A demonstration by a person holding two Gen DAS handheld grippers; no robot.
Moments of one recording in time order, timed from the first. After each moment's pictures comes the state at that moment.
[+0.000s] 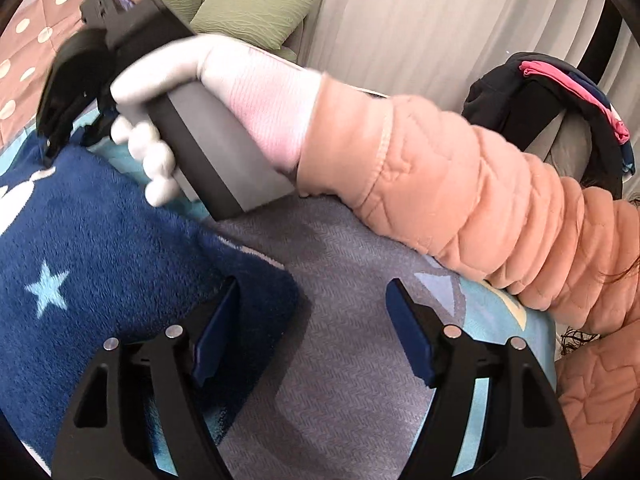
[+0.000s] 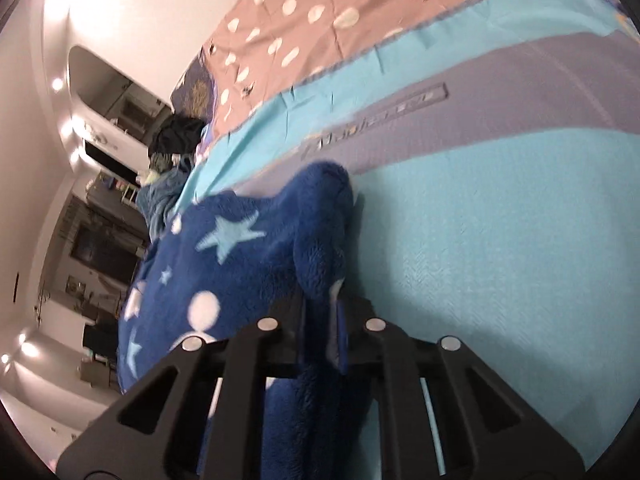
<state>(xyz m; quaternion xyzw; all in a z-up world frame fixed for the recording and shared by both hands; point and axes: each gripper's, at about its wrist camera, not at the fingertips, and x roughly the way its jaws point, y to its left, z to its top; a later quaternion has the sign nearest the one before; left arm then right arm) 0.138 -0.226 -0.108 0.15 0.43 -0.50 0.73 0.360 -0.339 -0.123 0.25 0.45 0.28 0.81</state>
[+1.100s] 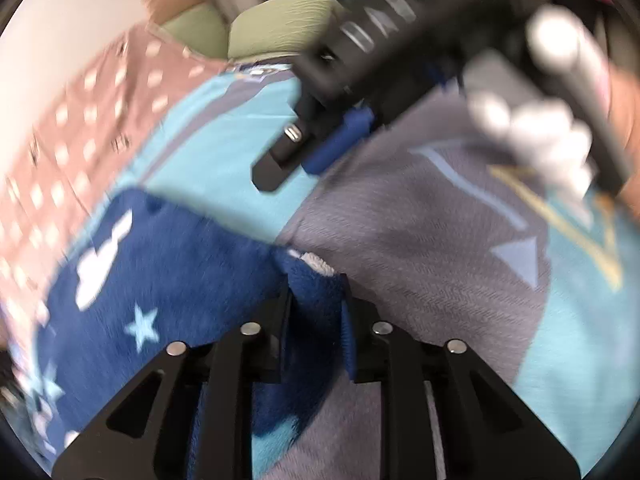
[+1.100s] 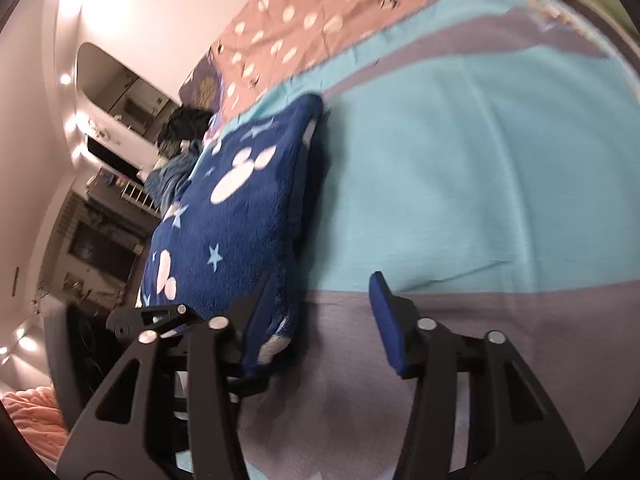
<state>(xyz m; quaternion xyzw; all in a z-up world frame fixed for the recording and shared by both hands) 0.136 -0.224 -0.091 0.30 0.36 -0.38 0.80 0.186 -0.405 -0.100 0.23 0.46 0.26 0.81</state>
